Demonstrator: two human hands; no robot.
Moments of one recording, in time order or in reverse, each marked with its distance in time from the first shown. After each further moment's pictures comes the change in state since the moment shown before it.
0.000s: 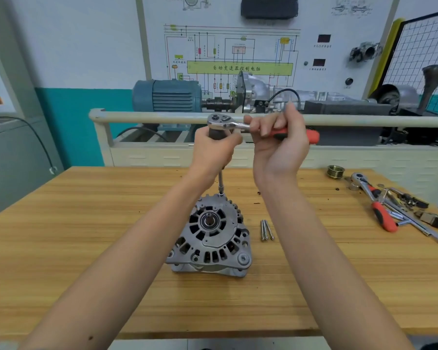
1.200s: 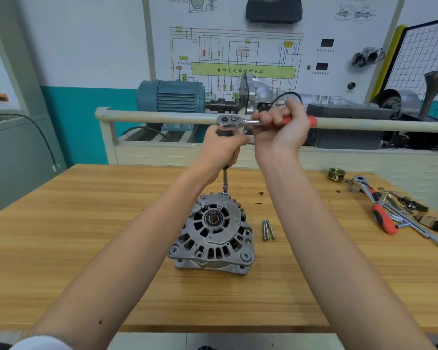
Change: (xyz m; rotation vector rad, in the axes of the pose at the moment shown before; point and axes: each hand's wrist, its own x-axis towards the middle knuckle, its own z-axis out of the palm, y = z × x) left_hand 0.003 0.006 -0.005 -0.012 -0.176 -0.048; right_hand 0.026 0.001 0.011 0.100 0.247 0.238
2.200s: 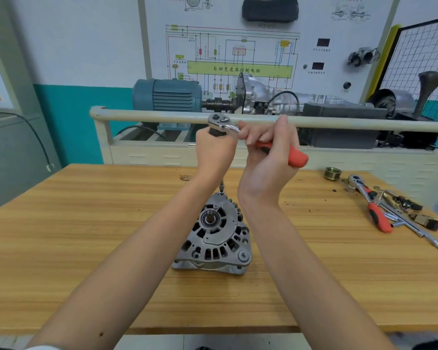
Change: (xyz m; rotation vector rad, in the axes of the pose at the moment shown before) left_hand -0.002 -0.004 0.015 0.017 0.359 0.018; right_hand -0.053 0.029 -0.013 -0.176 -0.209 -0.476
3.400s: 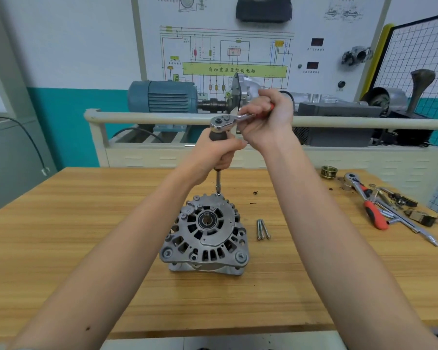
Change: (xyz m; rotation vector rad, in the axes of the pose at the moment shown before) left_hand 0.007 0.006 -0.021 -0.011 -0.615 -0.018; right_hand 0.087 -0.003 0.001 0.192 0.155 0.732
